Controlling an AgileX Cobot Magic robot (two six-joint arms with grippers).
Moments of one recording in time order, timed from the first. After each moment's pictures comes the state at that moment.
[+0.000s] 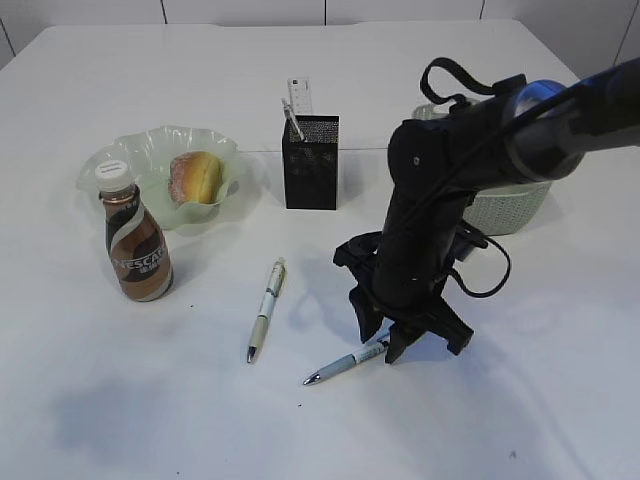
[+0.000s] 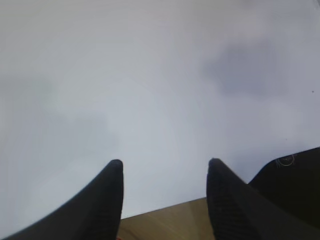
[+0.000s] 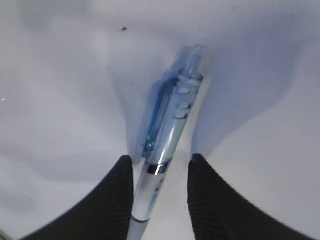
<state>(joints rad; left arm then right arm) -0.31 0.77 -0.84 0.18 1.25 -0.14 0.47 2.10 -1.38 0.18 0.89 1.19</state>
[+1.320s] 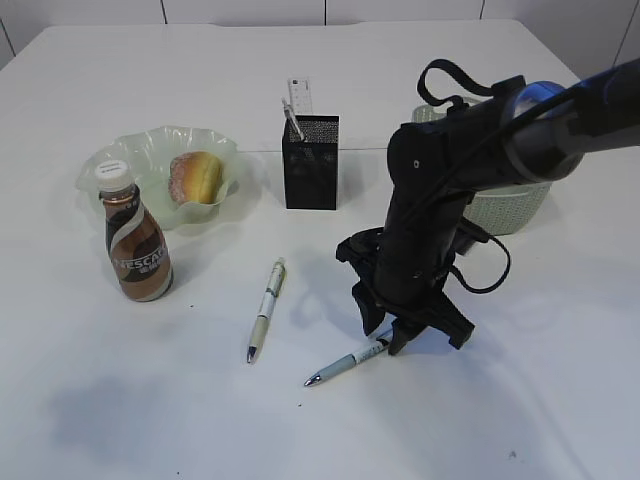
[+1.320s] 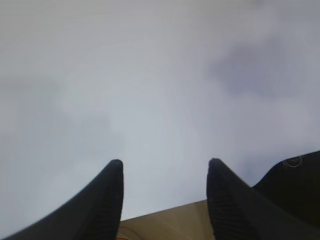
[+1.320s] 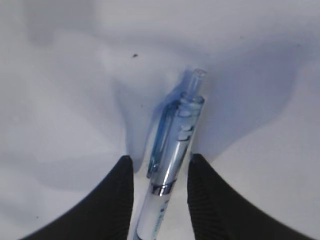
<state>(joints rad) -0.31 0.77 -0.84 0.20 1.25 -0.14 0.47 2.10 -1.38 0.13 0.85 1.22</state>
